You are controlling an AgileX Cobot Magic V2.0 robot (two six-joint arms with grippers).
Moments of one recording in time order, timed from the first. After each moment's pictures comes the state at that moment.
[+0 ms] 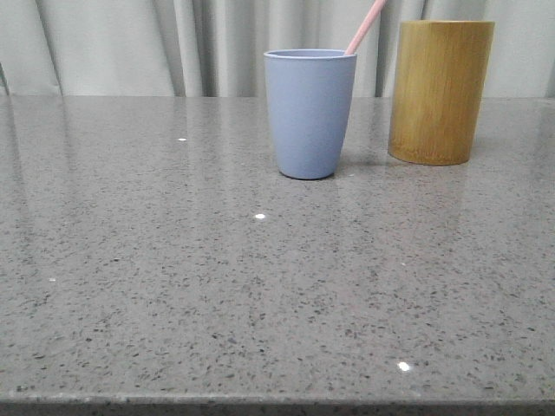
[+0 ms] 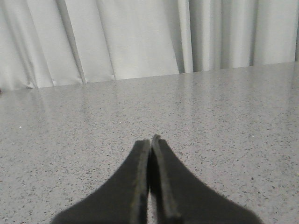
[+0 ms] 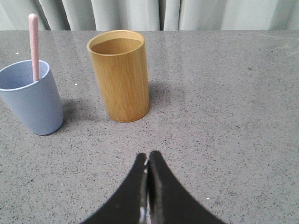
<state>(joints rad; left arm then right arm) -0.07 0.00 0.00 -0.01 0.06 0.04 0.36 0.42 -0.58 -0.30 0.58 0.47</state>
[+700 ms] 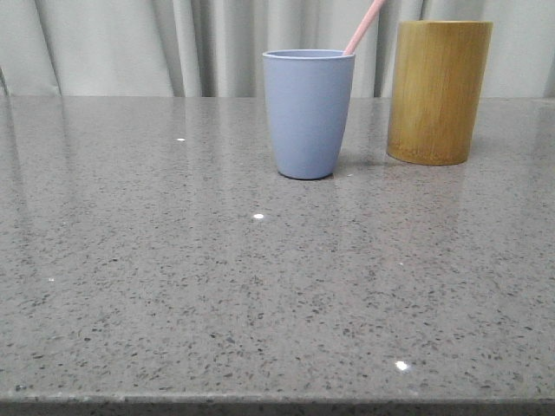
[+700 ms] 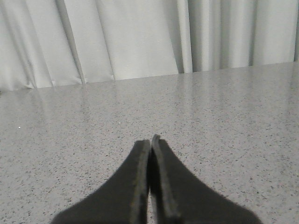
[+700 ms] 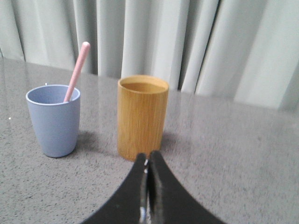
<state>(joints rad) -0.07 0.00 0.00 -0.01 0.06 0.04 0.34 0.21 -0.34 -0.30 0.24 0.28</state>
